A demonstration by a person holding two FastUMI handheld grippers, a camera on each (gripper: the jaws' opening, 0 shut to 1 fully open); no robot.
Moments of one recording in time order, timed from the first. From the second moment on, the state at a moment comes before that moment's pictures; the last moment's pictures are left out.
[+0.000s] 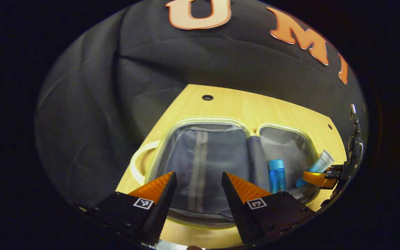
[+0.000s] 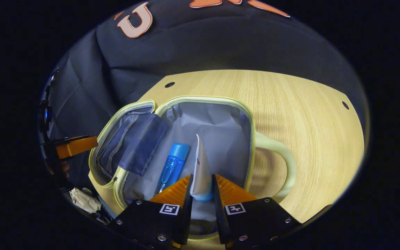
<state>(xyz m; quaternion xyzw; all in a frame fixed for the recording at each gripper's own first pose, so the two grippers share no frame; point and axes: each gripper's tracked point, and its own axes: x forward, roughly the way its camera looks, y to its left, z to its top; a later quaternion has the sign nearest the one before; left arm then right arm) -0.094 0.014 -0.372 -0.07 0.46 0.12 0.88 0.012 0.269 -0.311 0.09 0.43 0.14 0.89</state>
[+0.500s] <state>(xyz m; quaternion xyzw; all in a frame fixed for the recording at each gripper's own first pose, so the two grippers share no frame) -0.117 0.128 -0.398 -0.12 0.46 0.23 0.85 0.028 0.276 -0.321 0.12 0.48 0.12 0.86</state>
